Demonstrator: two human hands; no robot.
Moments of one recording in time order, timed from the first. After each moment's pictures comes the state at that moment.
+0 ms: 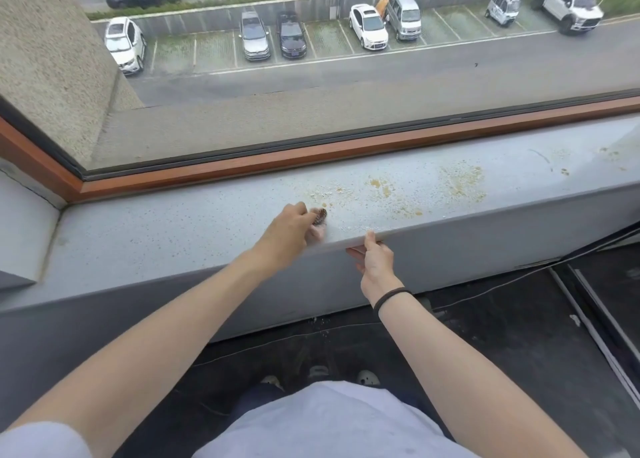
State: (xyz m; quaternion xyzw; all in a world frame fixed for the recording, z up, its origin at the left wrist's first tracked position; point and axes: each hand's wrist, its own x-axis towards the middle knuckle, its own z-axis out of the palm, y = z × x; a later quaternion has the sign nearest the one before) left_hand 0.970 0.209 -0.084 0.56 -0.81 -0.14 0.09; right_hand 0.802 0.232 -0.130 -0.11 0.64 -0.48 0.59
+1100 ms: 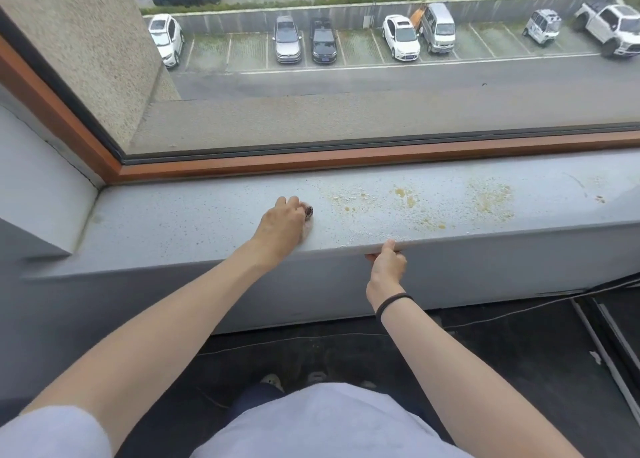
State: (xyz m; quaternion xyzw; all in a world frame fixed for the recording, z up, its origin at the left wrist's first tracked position) left_hand 1.000 0.216 -0.068 0.64 -0.77 -0.01 0.01; right_hand 0.821 0.229 -0.125 -0.10 0.72 -0.46 0.51
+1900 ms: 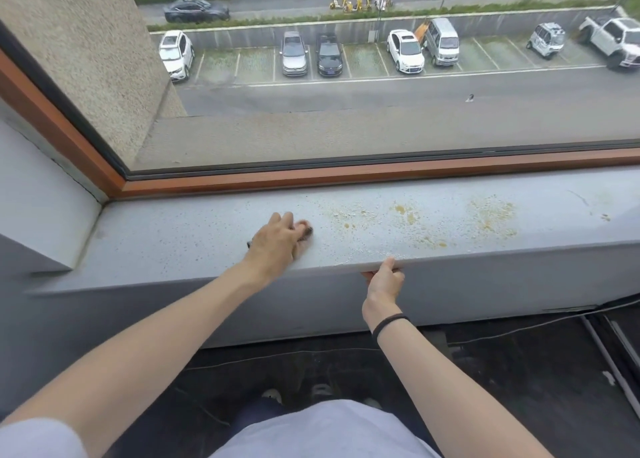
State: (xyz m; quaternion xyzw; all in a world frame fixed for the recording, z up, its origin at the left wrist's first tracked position) left_hand 1.013 0.222 -0.069 0.63 -0.77 -0.04 0.06; right_hand 0.825 0.224 -0.130 -0.09 0.72 -0.46 0.52
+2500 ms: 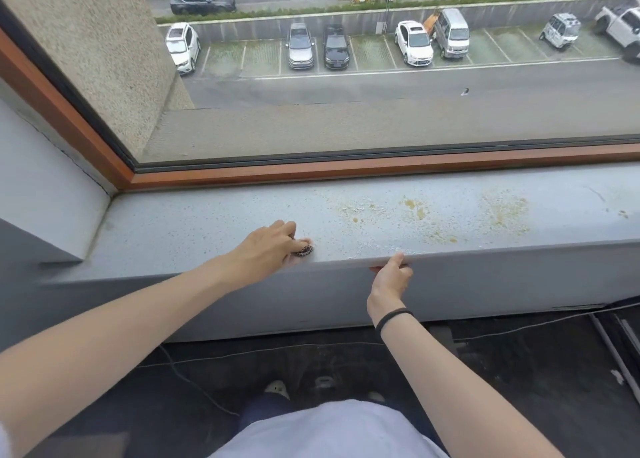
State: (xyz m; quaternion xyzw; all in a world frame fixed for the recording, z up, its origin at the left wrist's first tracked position) left_hand 1.050 0.233 -0.066 0.51 -0.86 -0.06 -0.01; right_hand 0.830 0.226 -0.127 -0.10 0.73 -0.45 0.49
